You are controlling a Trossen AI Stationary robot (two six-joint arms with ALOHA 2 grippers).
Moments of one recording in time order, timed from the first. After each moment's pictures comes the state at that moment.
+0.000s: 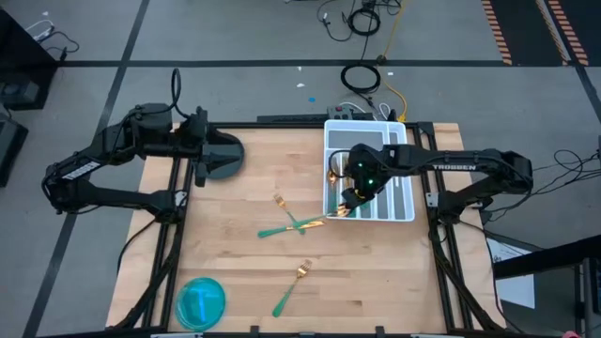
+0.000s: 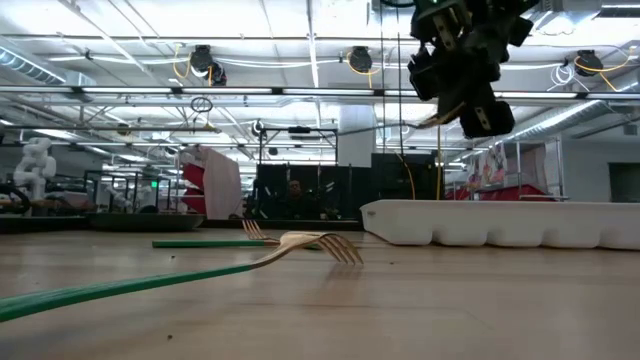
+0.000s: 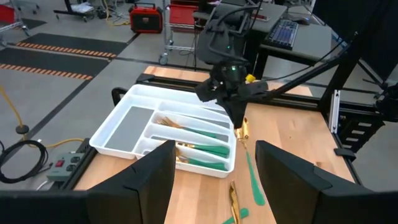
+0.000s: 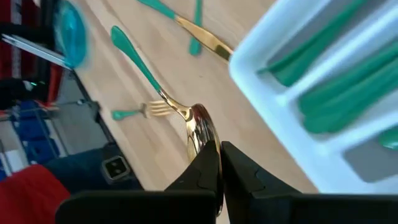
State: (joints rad) left arm 0.28 0.91 1.31 -0.73 0.18 0.01; right arm -0.22 1.36 0.99 -0.65 -0.50 0.80
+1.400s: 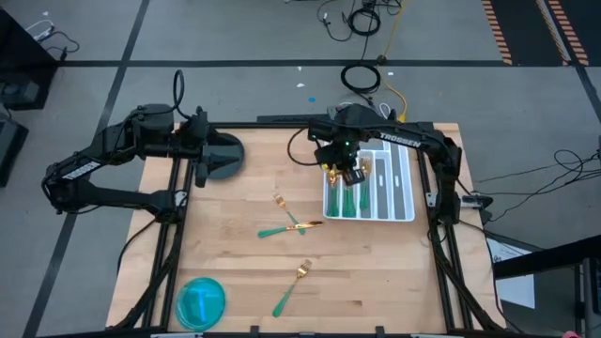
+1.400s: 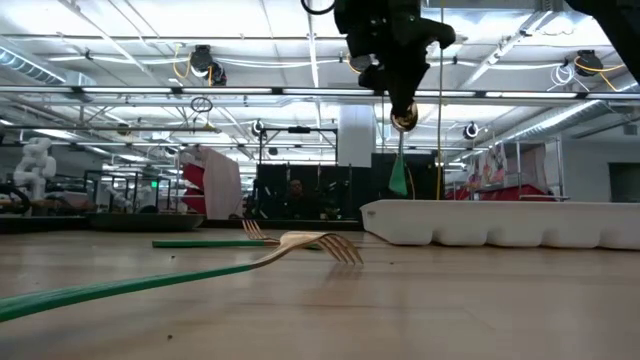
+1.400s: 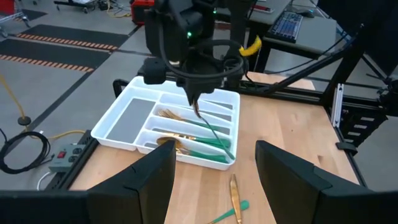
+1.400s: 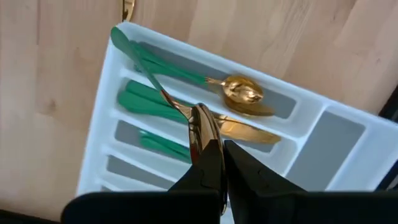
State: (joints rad) left arm 0.28 0.91 1.31 -0.76 0.17 0.00; right arm -0.29 1.95 2.00 -1.57 -0.02 -0.58
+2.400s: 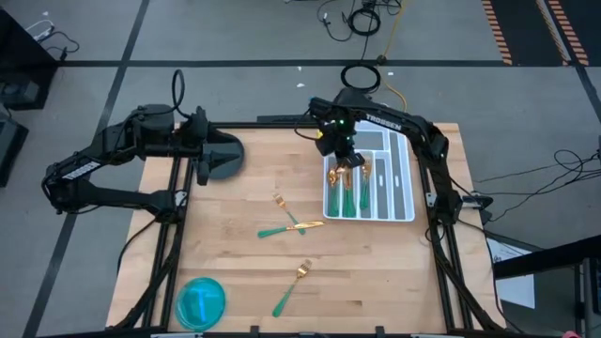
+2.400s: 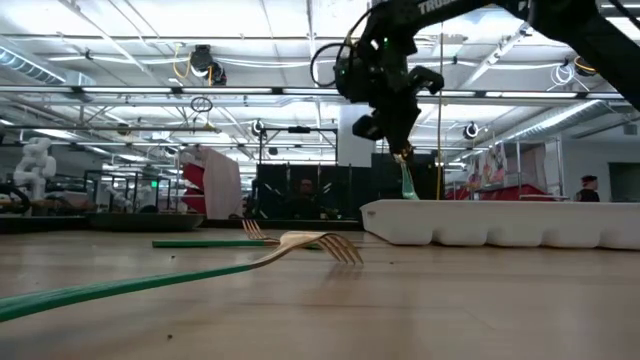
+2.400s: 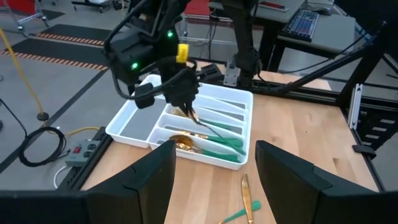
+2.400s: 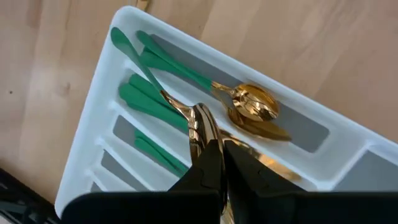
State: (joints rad) left arm 0.28 0.91 1.31 -0.76 0.12 0.01; right arm -0.51 2.10 2.01 -1.57 -0.28 -0.94
